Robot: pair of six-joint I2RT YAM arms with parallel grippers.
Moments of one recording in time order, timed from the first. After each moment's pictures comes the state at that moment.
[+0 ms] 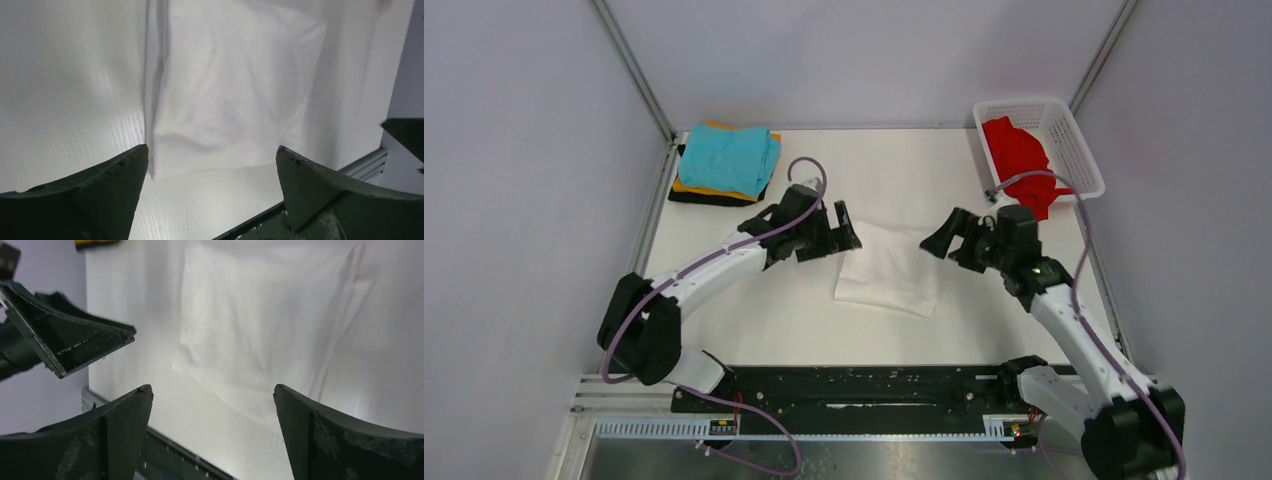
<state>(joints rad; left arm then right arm) -0.61 1.52 1.00 -0.33 0.16 -0.77 0.25 1.10 0.68 -0.30 -0.45 0.64</state>
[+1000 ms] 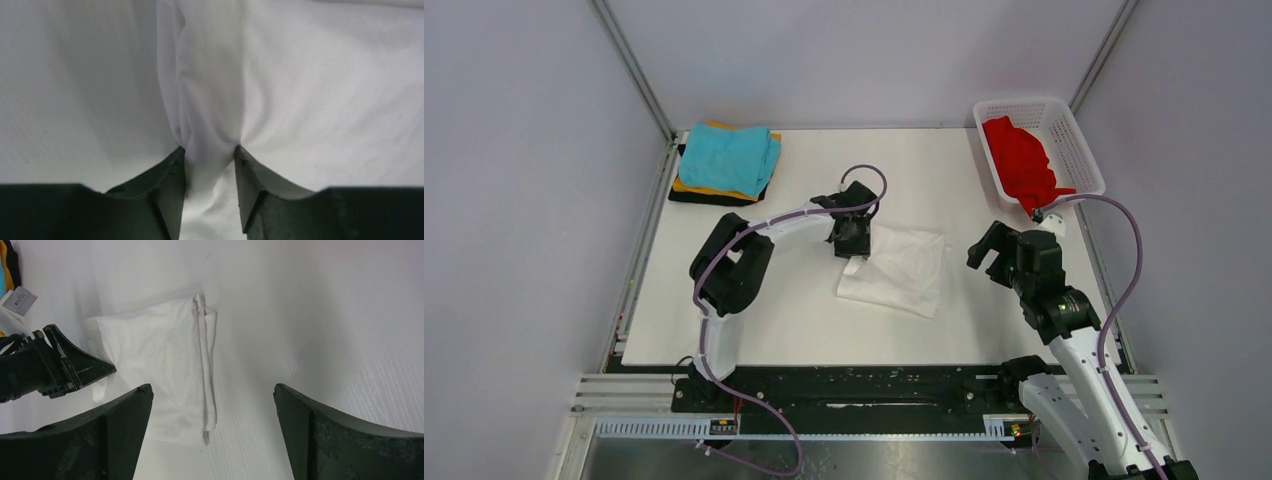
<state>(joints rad) -0.69 2.01 1.41 -0.52 -0.03 -0.64 0.23 0.68 0.67 -0.59 0.17 0.60</state>
